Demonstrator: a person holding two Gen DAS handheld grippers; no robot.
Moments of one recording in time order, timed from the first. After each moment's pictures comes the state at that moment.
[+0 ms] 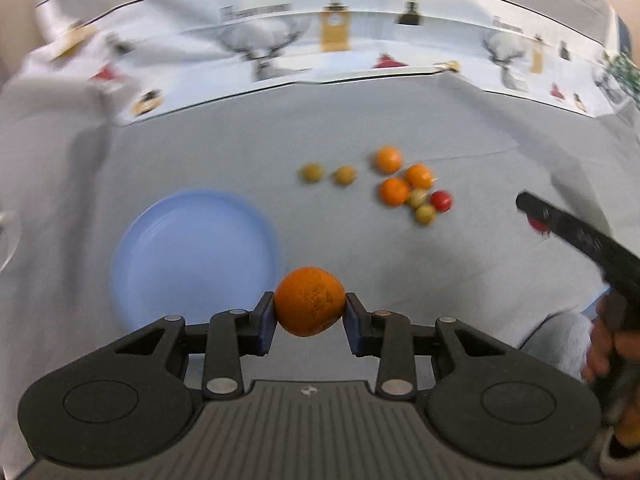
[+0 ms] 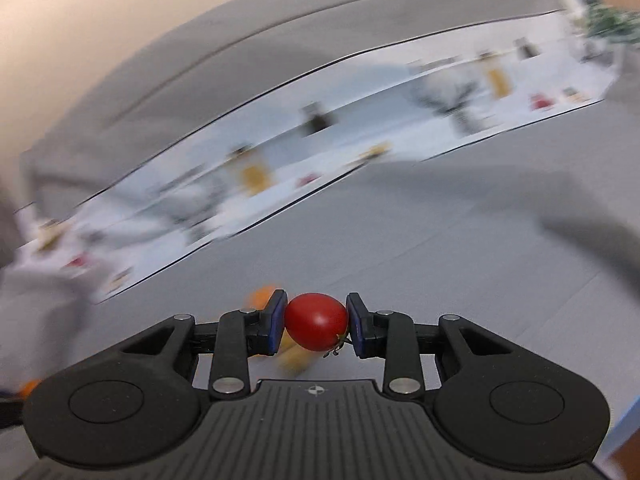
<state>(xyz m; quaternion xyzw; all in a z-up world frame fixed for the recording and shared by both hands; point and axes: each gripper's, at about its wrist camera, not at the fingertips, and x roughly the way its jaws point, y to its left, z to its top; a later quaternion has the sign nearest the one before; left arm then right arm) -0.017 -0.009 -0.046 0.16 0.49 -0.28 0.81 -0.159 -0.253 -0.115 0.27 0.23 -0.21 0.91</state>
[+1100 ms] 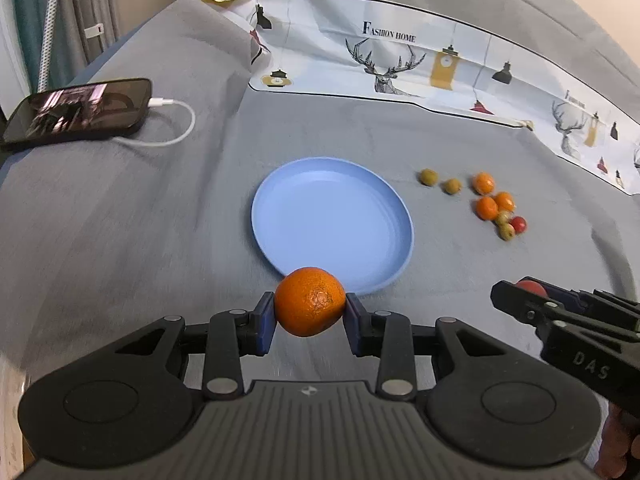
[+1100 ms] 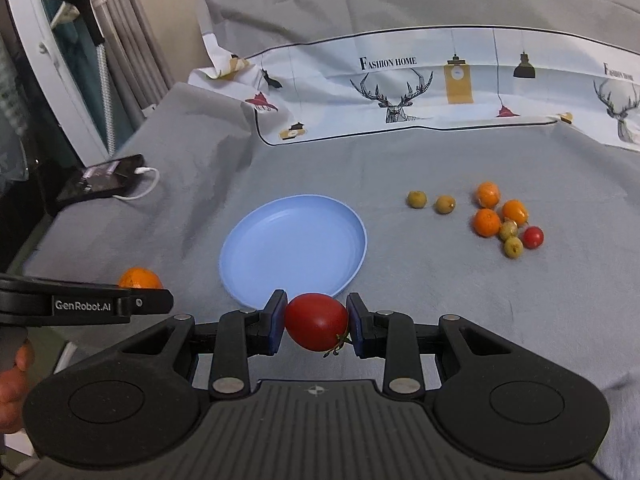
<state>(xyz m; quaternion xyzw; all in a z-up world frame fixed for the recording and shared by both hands) -0.002 0.144 -0.053 0.07 0.47 -0.21 0.85 -0.120 -0.045 -0.062 0.14 0.37 -0.04 0.92</state>
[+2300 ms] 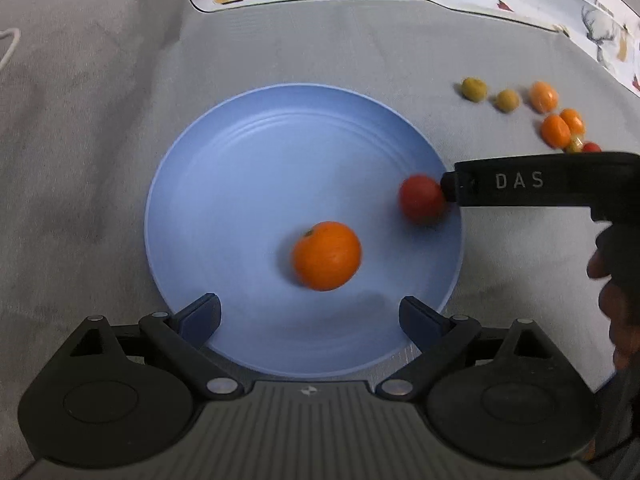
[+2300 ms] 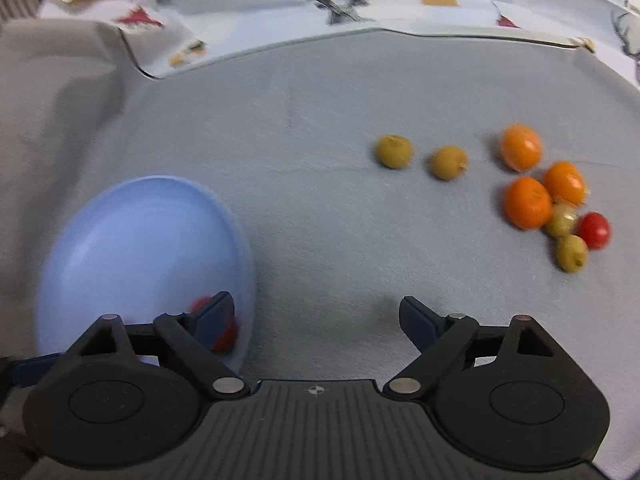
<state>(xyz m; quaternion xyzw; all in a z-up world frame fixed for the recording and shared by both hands) 0.069 0.088 -0.185 0.16 0.53 -0.22 0.80 0.044 -0.095 -0.182 0.15 0.49 -0.13 0.85</state>
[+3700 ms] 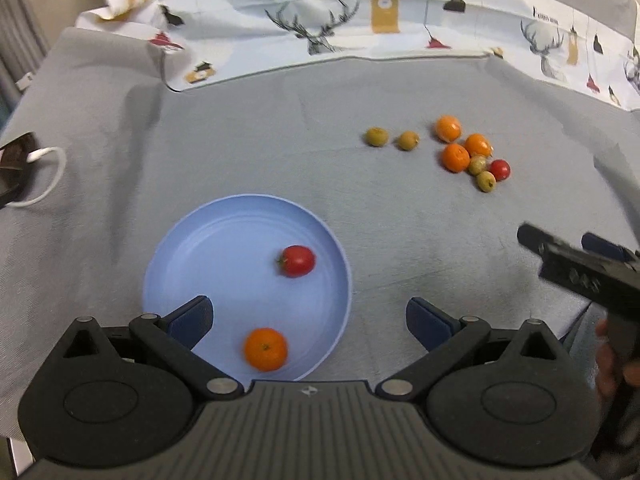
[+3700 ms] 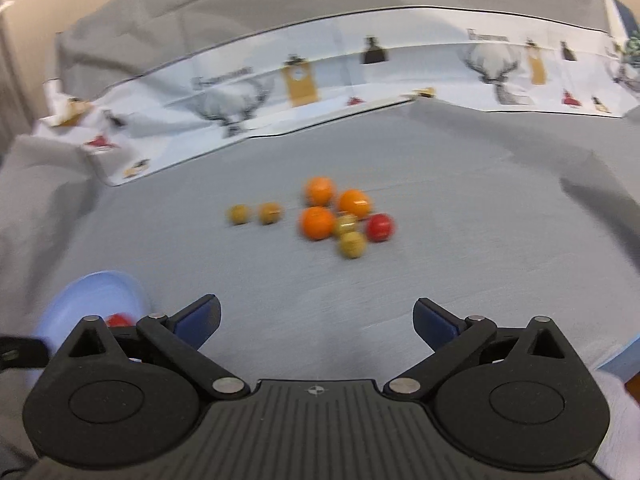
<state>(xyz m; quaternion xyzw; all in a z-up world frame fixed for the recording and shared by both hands) -0.018 0.030 -0.089 0.18 0.48 -0.24 0.82 -0.144 -0.165 -0.133 0.17 0.33 -0.23 0.90</state>
